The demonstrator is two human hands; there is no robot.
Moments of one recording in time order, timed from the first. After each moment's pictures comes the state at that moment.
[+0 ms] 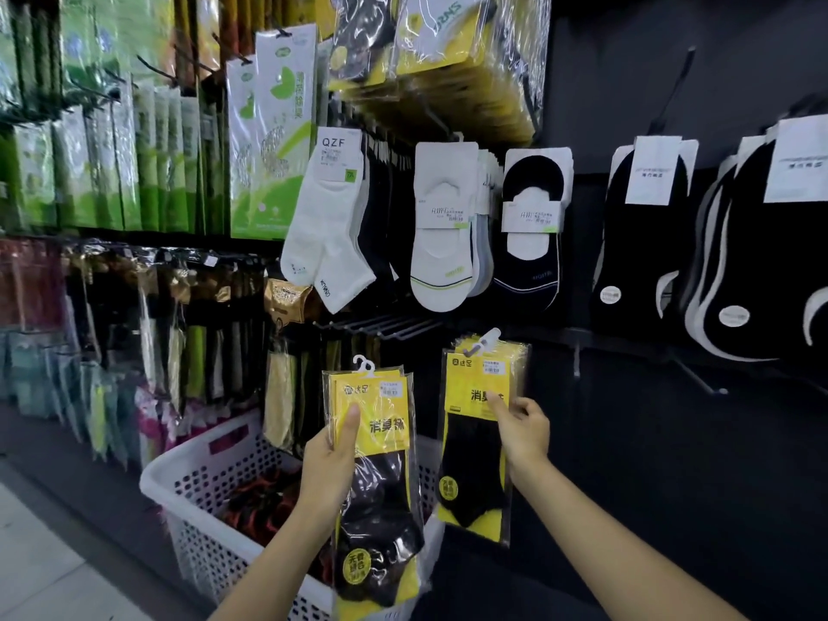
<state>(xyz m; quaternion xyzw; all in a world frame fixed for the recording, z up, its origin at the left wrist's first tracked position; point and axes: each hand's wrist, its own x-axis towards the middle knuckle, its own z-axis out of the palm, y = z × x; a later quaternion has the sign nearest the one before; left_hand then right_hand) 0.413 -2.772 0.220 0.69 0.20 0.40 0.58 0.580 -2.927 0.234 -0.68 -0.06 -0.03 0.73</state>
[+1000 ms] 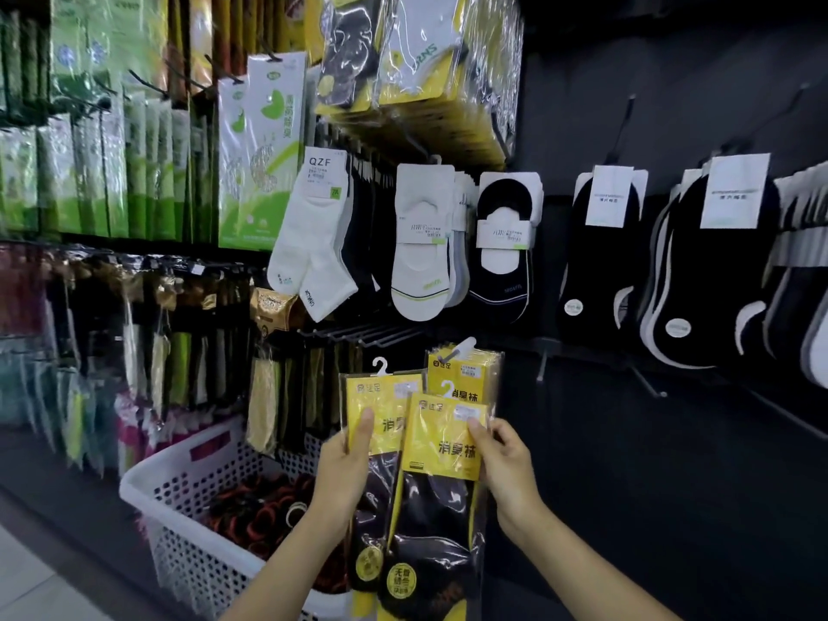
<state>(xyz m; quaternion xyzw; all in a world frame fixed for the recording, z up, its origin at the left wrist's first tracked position) 0.411 -2.820 0.237 0.68 0.18 0.36 0.61 0.511 -2.974 0.237 -0.60 -0.21 0.07 0.77</state>
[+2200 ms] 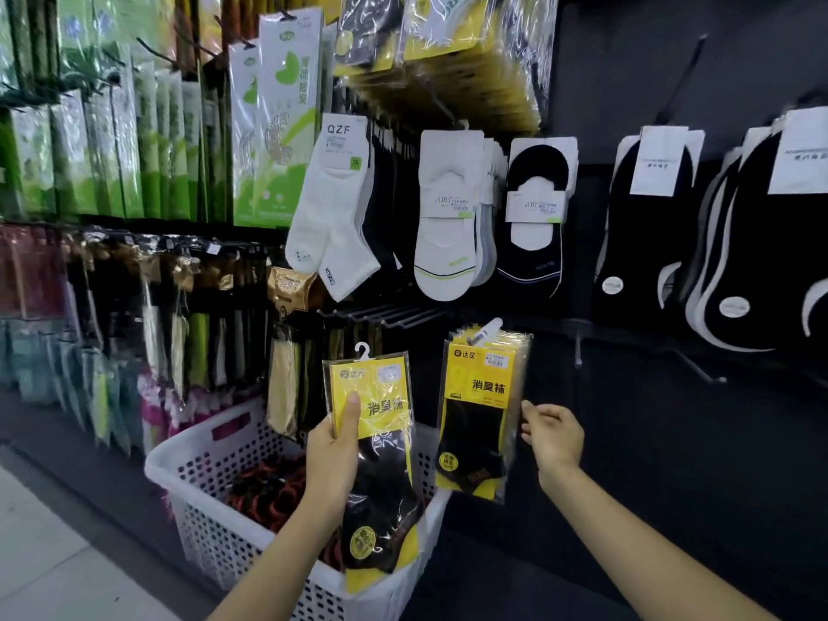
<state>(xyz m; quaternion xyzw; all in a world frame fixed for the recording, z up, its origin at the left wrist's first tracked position) 0.404 -2.784 0.225 0.66 0.22 0.42 0.58 0.590 -2.959 0.216 -0.67 0.00 -0.06 0.74</state>
